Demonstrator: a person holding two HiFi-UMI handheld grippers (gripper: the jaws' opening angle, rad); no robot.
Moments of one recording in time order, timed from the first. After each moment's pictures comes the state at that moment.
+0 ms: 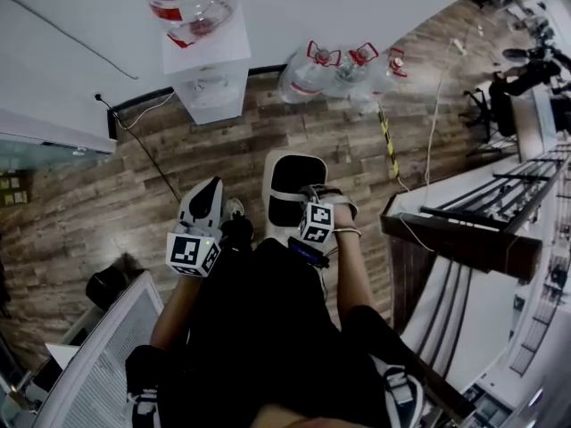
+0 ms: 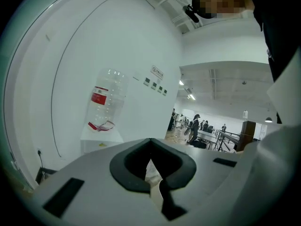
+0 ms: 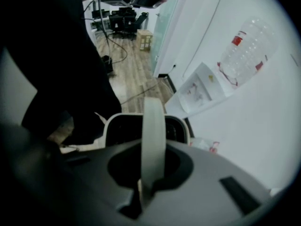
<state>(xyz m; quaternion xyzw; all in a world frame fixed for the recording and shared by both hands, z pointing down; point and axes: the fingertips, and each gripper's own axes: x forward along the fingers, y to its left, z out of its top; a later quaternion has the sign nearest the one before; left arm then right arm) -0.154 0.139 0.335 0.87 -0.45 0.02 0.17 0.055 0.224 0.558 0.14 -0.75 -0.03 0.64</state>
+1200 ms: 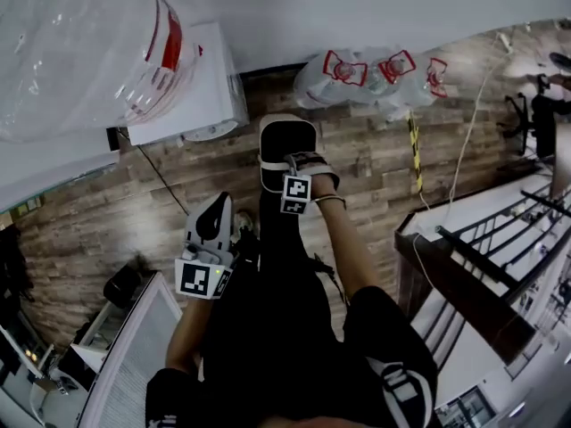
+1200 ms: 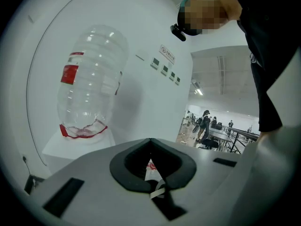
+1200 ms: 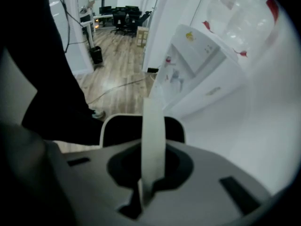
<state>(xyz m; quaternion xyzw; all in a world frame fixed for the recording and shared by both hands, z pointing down) -0.047 -0.103 0.394 0.86 -0.48 0.04 0.18 0.076 -0.096 0.717 0.10 -0.77 -0.08 0.63</state>
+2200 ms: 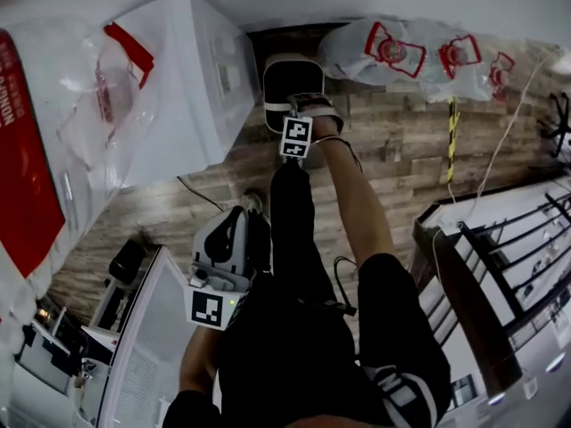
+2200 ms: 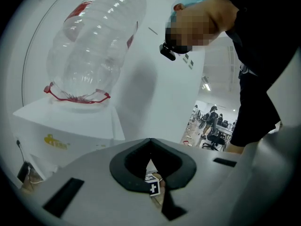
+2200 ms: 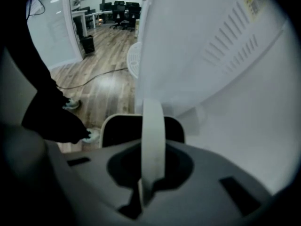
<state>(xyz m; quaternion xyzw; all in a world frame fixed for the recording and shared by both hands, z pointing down) -0.029 -0.183 0.530 0.83 -0.50 0.07 0.23 0.045 -0.257 0.962 0.09 -0.77 -0.09 0.62</state>
